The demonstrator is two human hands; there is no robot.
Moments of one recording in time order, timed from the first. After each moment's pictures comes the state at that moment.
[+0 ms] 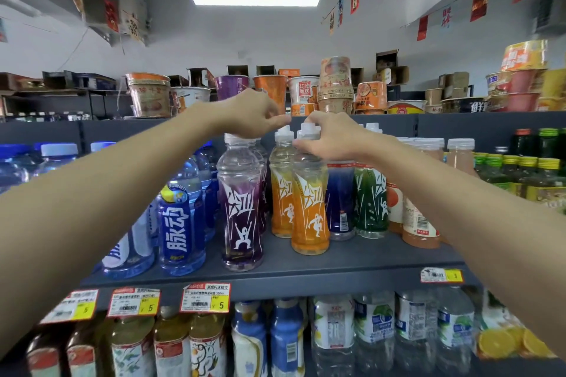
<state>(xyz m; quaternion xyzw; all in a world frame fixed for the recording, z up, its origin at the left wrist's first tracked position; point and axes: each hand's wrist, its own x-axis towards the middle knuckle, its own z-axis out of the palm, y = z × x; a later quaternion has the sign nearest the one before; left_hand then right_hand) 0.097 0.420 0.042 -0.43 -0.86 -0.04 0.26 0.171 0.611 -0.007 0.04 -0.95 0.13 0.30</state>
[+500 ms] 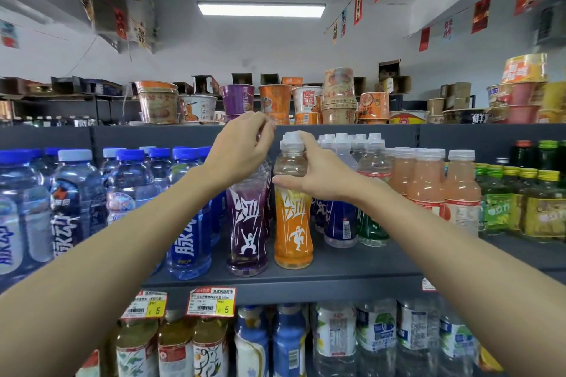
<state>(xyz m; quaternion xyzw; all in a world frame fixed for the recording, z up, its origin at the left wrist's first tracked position) 0.106 0.401 -0.023 -0.41 -0.73 -0.27 0.47 0.182 0.576 -0.050 0.11 -0.93 0.23 0.26</state>
